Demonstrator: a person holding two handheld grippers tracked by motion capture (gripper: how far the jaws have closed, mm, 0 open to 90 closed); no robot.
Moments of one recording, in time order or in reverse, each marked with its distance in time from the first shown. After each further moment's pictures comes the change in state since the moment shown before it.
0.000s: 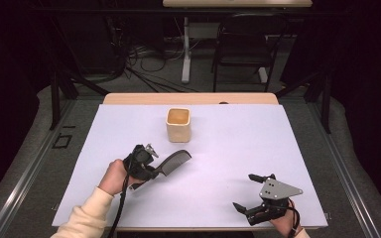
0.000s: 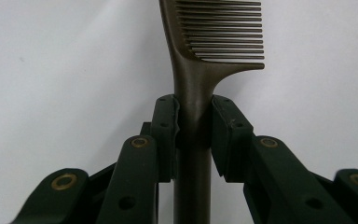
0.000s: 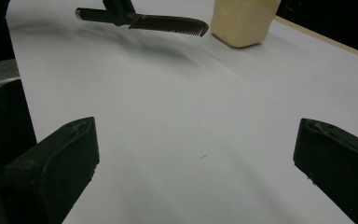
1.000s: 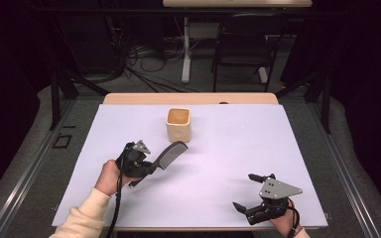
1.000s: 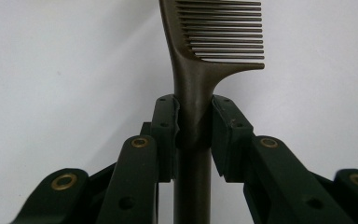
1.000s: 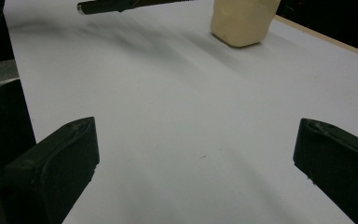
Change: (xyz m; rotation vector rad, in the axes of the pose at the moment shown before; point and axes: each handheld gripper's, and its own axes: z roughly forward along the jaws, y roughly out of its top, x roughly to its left) left arm 0.007 -0.013 -0.015 -0.153 0.011 -0.042; right arm -0.001 0.000 0.001 0.000 0.001 0.002
